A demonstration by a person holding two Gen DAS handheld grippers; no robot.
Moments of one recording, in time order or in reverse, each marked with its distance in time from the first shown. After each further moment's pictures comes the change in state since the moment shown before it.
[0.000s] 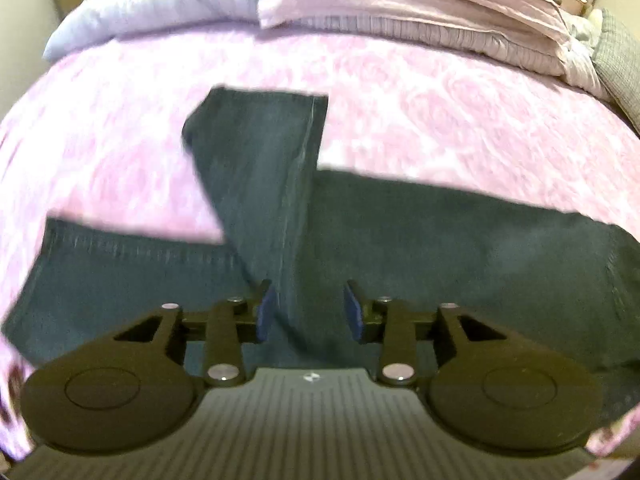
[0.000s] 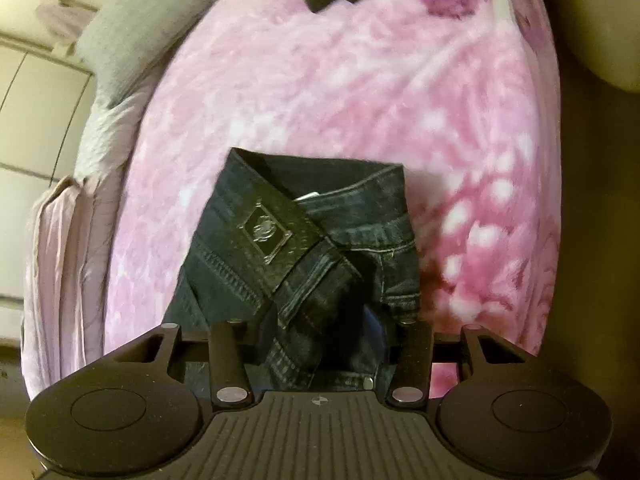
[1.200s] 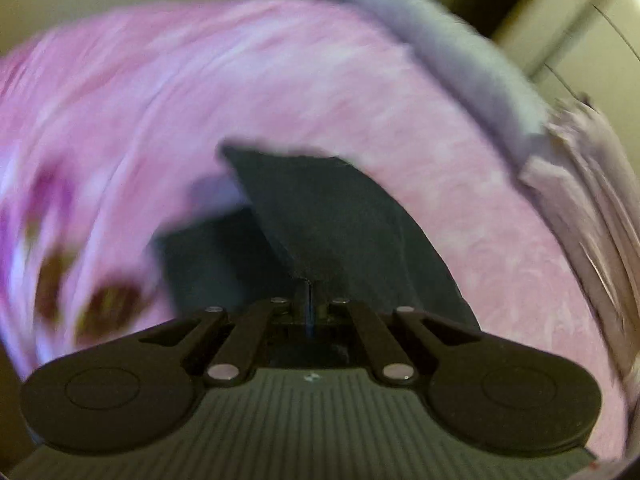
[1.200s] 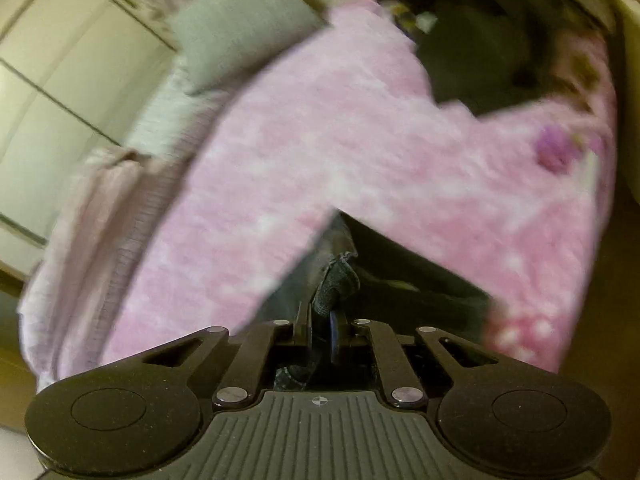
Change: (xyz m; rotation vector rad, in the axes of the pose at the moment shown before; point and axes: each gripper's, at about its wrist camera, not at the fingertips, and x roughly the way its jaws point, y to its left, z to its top) left arm -0.008 0.239 -0.117 -0.937 -0.117 0.131; right arm -0.048 0.059 0.027 -0.279 -0.058 -0.011
